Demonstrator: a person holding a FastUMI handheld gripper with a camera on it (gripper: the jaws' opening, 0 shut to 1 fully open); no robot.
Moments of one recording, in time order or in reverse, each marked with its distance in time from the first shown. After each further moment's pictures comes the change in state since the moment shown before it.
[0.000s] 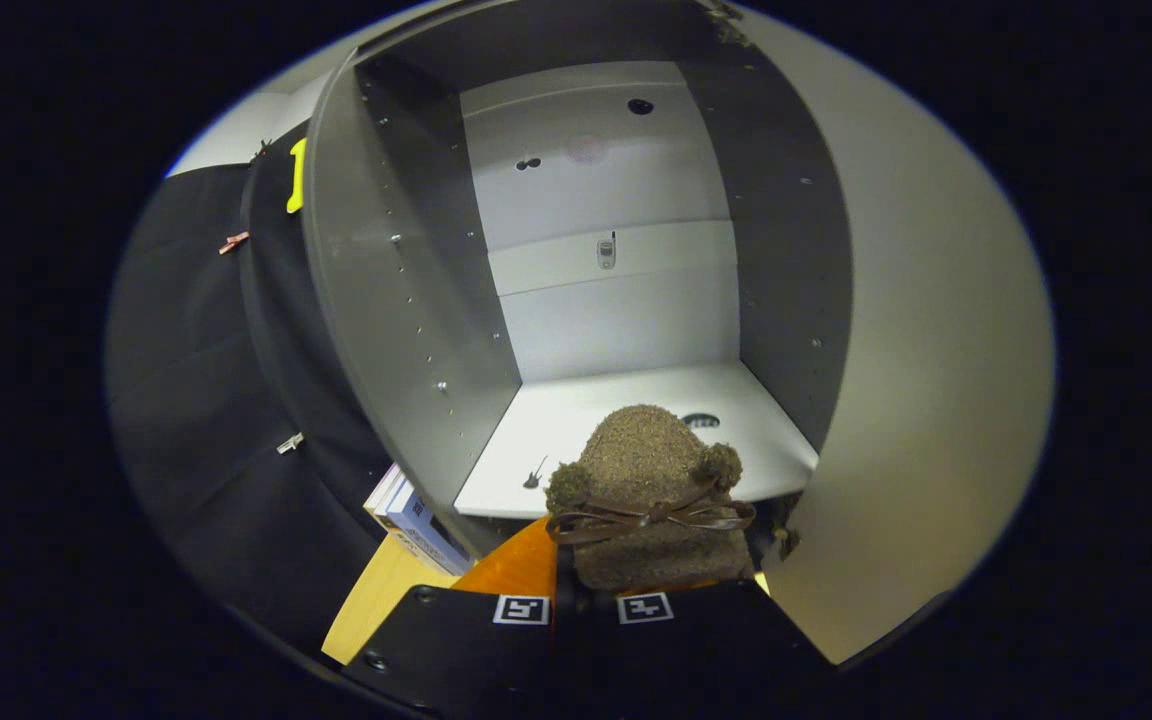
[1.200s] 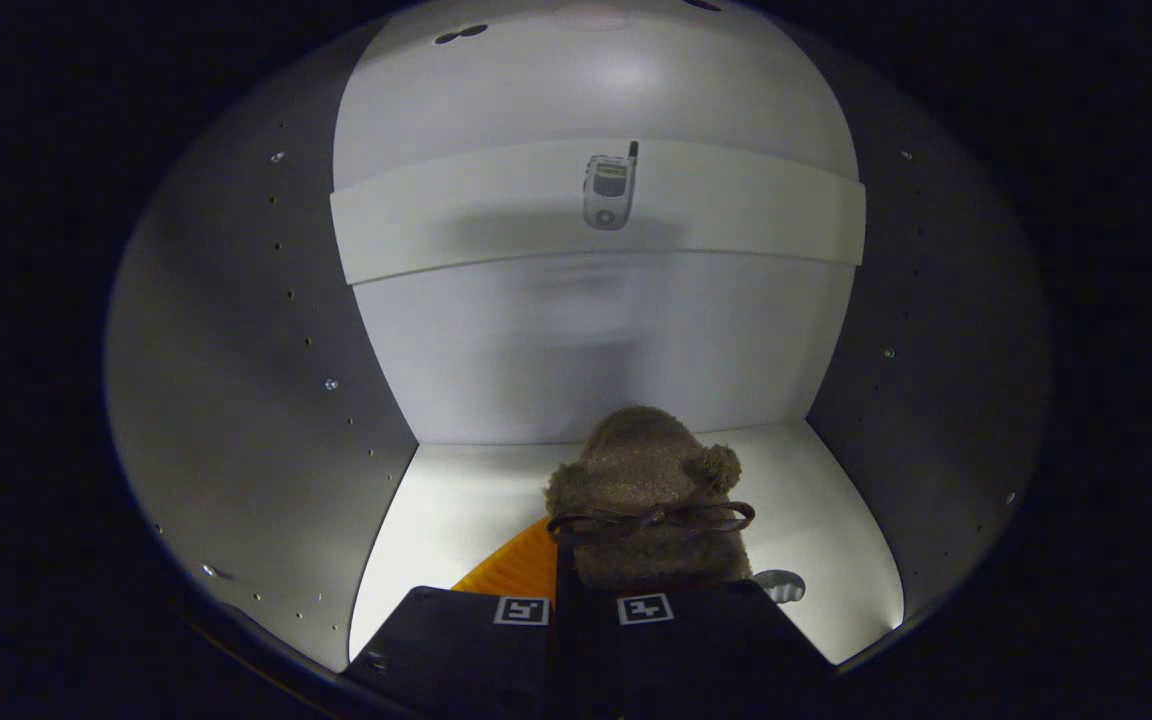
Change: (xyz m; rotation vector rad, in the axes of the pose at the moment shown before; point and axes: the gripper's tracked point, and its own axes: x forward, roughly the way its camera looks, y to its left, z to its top) arm 0.243 -0.023 0.038 -0.071 0.103 -0.170
